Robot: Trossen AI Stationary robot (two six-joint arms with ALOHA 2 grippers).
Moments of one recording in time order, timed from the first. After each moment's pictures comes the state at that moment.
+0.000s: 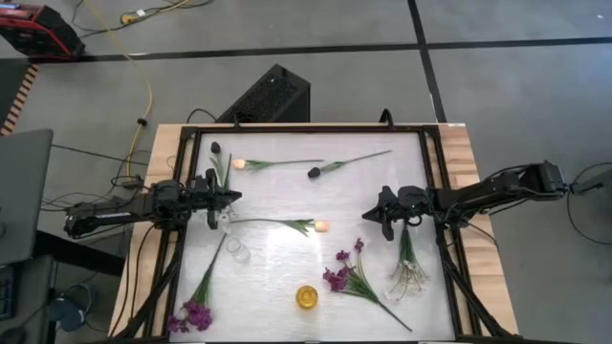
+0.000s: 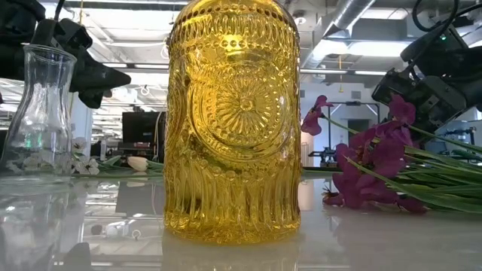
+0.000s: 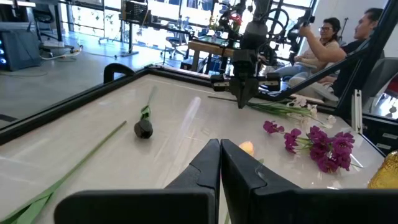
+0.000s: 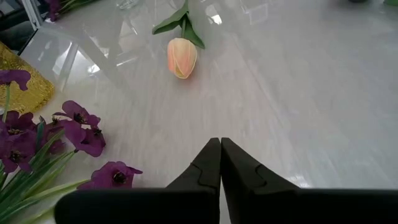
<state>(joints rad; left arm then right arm) 0.14 0.05 0.01 0.04 -0.04 -0.18 -0.05 1.05 0.08 0.47 -0.05 0.31</state>
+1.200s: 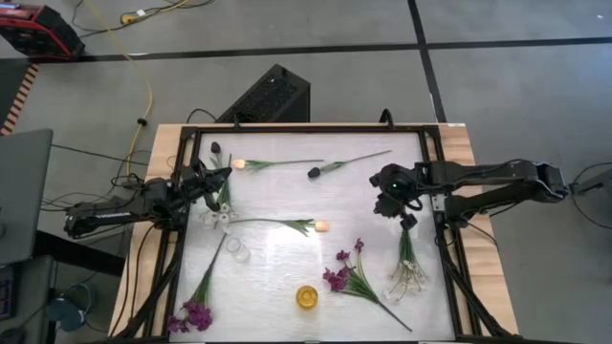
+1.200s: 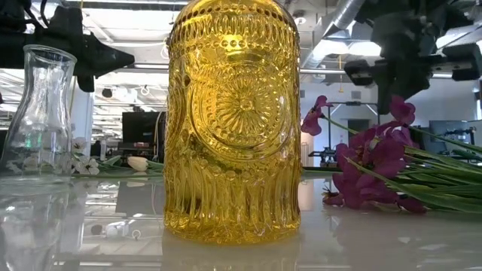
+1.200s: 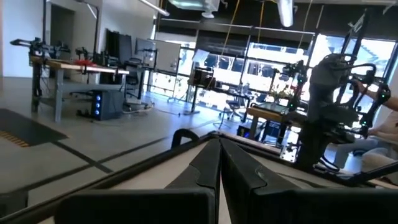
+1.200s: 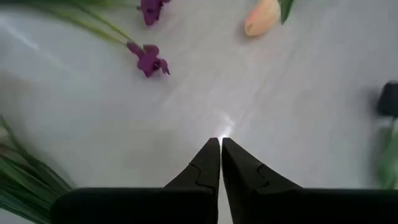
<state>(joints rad) 0.14 0.05 0.01 0.28 -0.37 -0.12 -0.10 1.05 0.73 -0.70 -0.18 -0.73</state>
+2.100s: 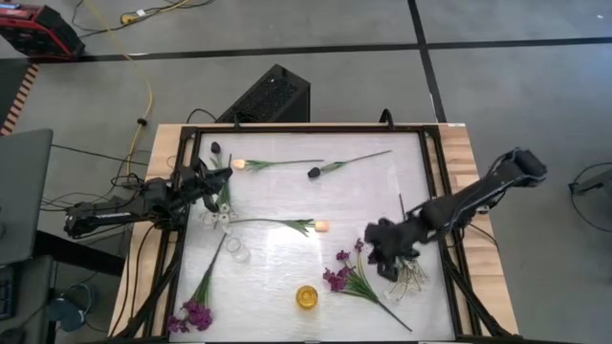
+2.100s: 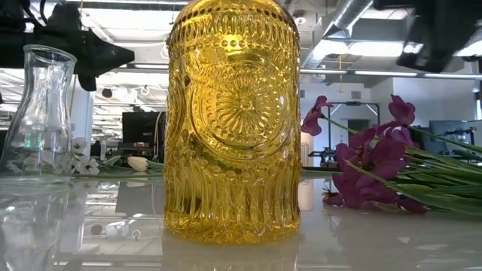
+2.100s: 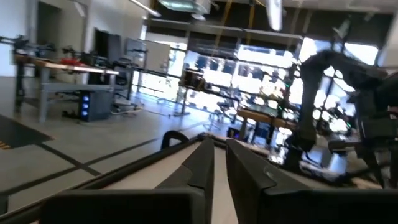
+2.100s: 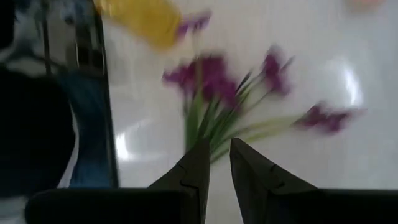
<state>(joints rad) 0.14 0.05 0.01 0.29 -0.31 -0.13 0.48 1.29 0.92 -0.58 -0.07 0.79</state>
